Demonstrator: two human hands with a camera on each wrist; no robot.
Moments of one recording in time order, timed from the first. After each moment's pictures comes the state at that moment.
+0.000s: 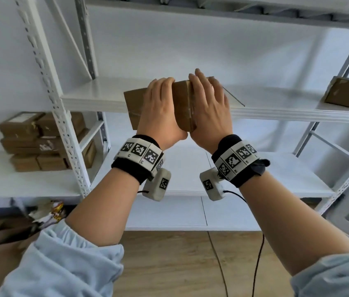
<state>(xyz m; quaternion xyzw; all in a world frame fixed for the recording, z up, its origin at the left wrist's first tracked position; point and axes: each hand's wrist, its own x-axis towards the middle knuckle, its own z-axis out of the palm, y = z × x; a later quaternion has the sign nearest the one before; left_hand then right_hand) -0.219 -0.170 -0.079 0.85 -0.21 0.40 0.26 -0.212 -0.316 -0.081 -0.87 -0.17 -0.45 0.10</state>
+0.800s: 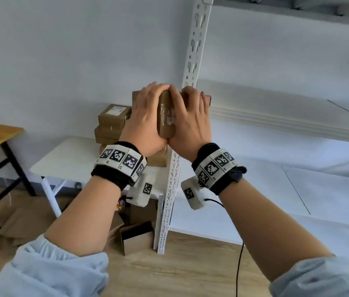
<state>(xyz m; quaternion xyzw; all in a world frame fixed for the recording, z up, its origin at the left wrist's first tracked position) -0.181 0.300 -0.117 0.85 -0.18 0.39 0.31 -0.156 0.161 -0.108 -0.85 -0.28 -0.42 0.16</state>
